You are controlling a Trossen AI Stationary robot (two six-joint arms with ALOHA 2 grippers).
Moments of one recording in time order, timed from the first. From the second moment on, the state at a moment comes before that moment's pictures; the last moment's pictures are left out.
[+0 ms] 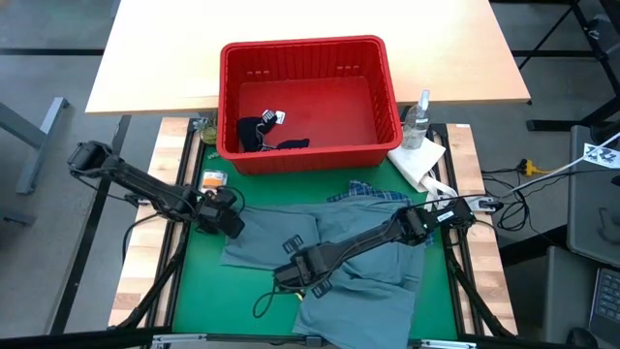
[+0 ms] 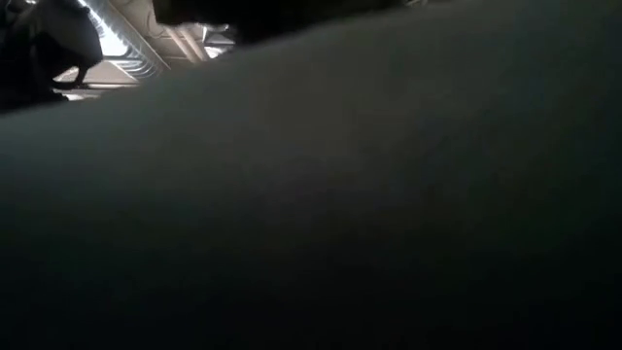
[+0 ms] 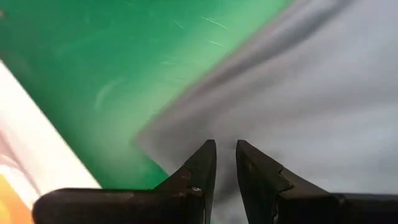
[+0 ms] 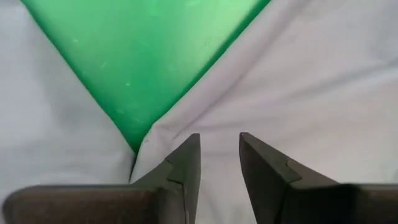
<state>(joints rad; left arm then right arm) -0.30 0.98 0.31 -0.54 -0.38 -1.12 0.36 2.50 2.33 -1.21 0.17 -0.27</state>
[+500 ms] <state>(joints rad) -0.30 0.73 0.31 -0.54 -0.21 -1.12 0.36 2.42 2.35 -1.33 0.28 -0.30</state>
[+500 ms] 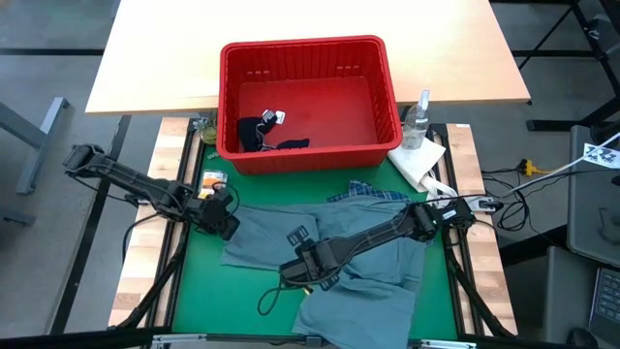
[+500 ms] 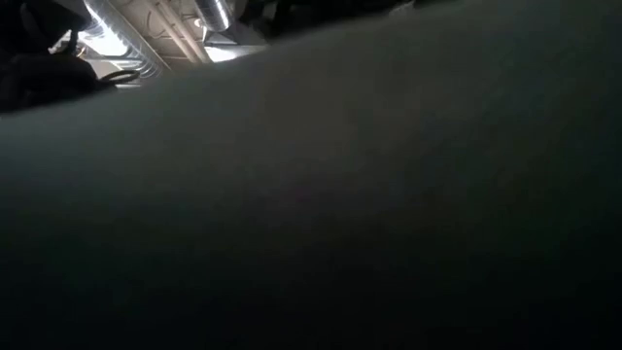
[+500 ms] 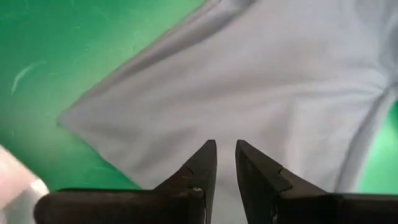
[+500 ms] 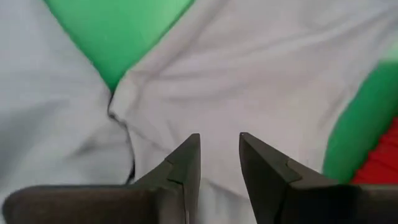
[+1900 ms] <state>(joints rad) -0.38 0.64 0.31 -0.58 0.17 -1.55 0.39 1.86 1.68 -1.56 0.55 -0.15</state>
